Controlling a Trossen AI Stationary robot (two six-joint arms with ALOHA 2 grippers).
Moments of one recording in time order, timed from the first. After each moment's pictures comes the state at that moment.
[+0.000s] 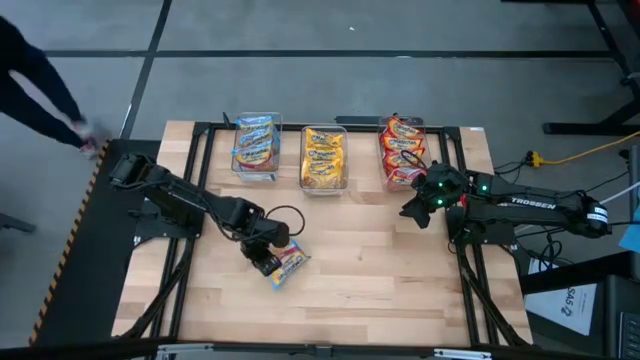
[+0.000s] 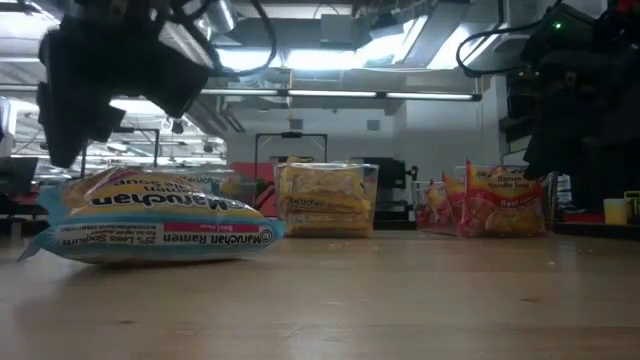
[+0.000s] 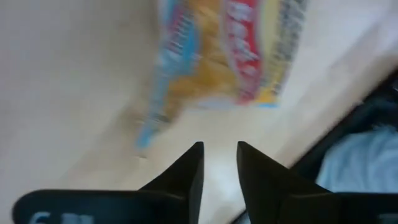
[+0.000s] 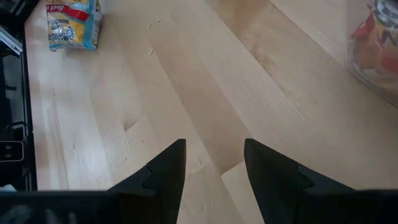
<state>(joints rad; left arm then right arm) -0.27 1.51 0.95 -0.71 0.36 -1.10 -0.33 0.62 0.36 -0.54 -0.31 0.47</state>
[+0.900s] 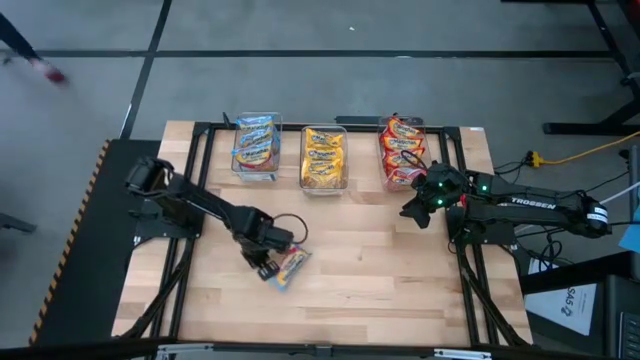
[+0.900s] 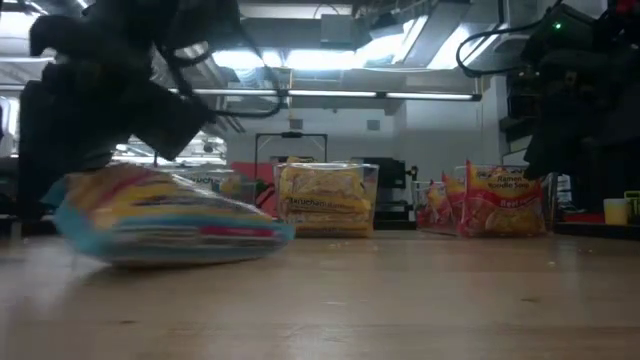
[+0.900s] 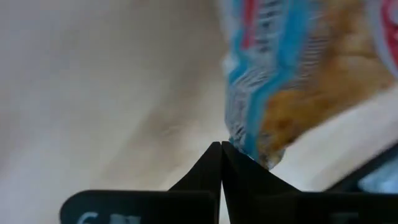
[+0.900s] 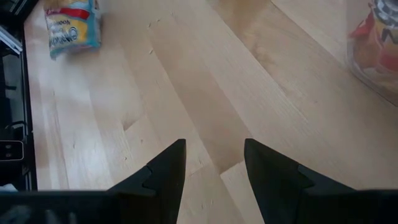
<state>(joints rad) -0.28 1.66 0.95 -0.76 0.37 -1.01 -0.33 0.62 0.36 -0.54 -0.31 0.47</state>
